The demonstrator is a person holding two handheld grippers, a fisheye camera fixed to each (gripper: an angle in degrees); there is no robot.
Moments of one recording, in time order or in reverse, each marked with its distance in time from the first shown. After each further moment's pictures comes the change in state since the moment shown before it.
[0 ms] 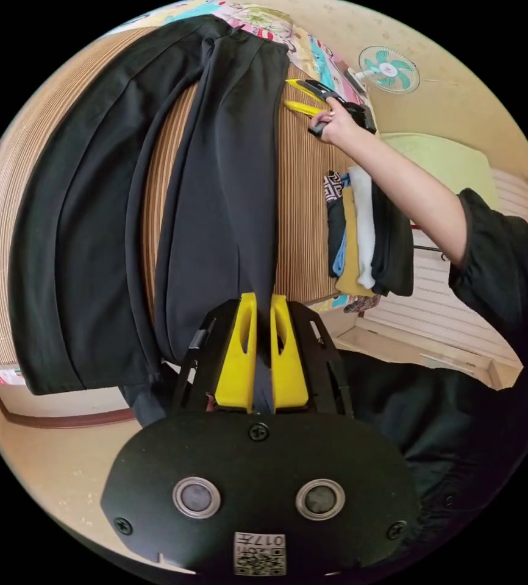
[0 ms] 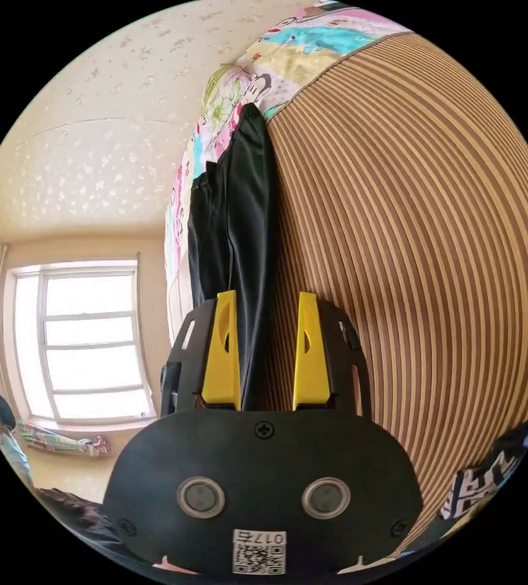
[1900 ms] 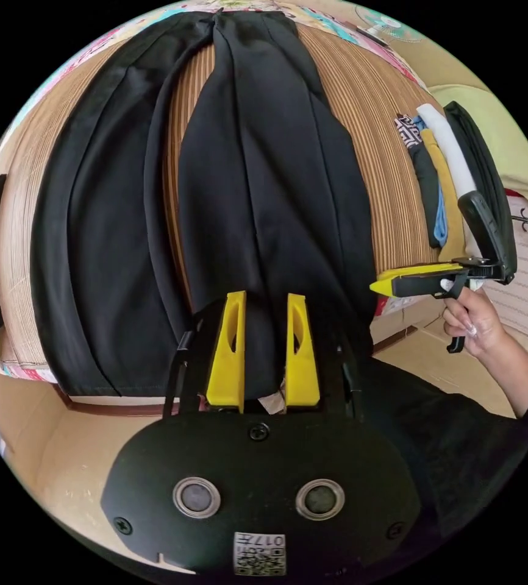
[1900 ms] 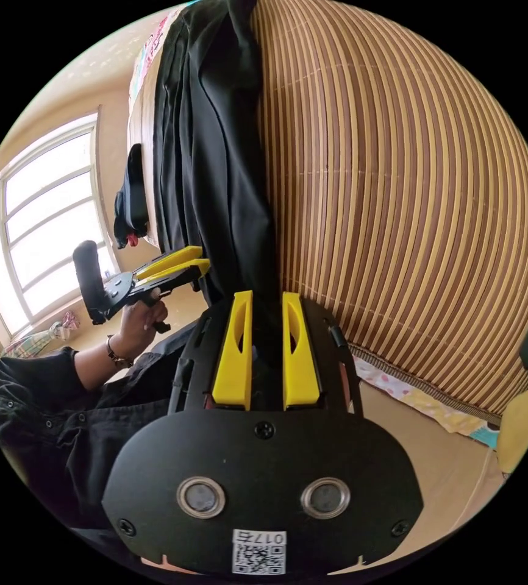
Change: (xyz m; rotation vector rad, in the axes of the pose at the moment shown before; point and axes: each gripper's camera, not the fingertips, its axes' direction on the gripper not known) left arm -0.067 0.025 0.095 -0.065 -0.466 0.066; right arm -0.047 0.402 -0.097 -0.671 0.152 -0.093
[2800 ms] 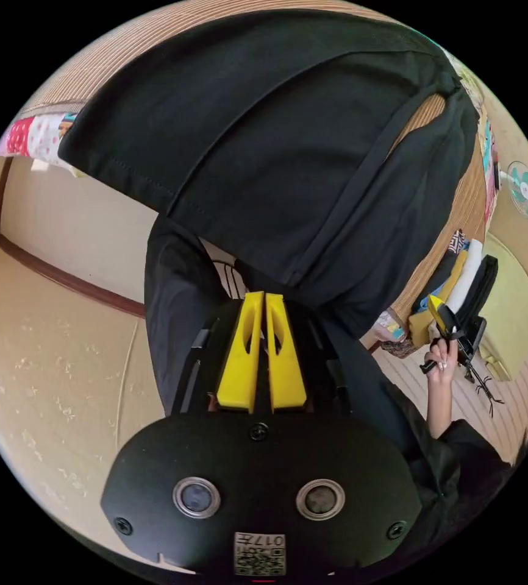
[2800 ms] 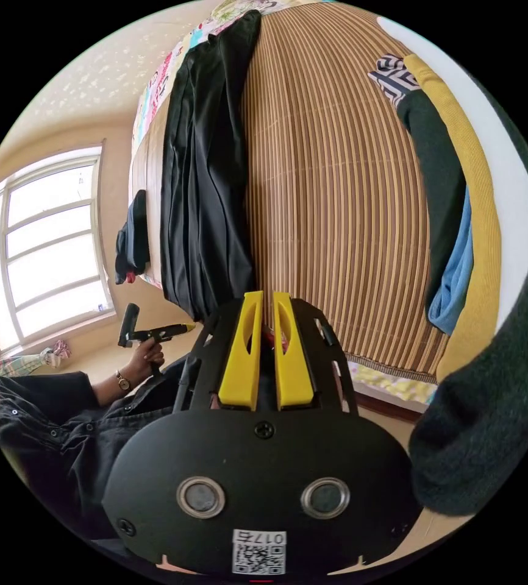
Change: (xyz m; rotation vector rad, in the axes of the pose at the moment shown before) left arm -0.150 0.104 -0.008 -0.155 0.366 -0.629; right arm -0.022 0.003 -0.045 0.223 0.058 0.052
